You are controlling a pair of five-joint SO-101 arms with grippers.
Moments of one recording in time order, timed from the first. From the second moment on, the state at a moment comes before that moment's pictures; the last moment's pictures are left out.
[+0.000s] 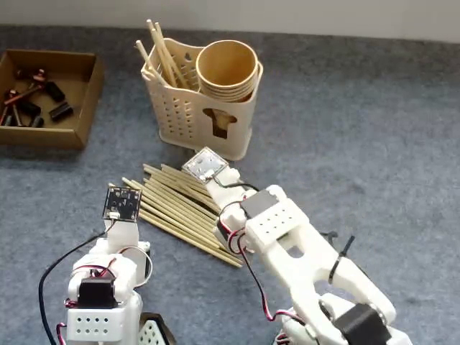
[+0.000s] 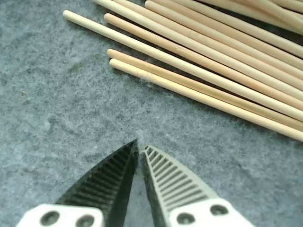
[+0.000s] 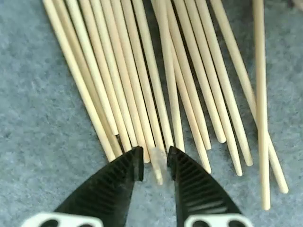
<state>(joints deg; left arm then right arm) -6.4 -104.3 96.0 77.1 -0.3 -39.5 -22.1 45.3 59.6 13.7</state>
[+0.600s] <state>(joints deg) -6.4 -104.3 96.0 77.1 -0.3 -39.6 -8.9 45.0 49.8 17.0</state>
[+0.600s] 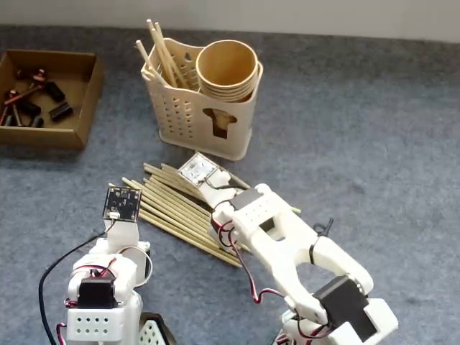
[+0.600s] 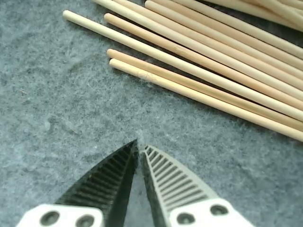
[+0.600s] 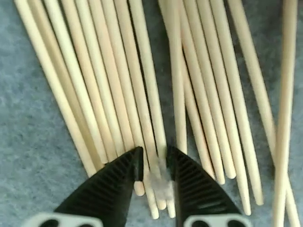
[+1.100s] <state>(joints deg) -6.4 -104.3 96.0 77.1 -0.3 -39.5 -8.2 44.3 52.0 18.3</state>
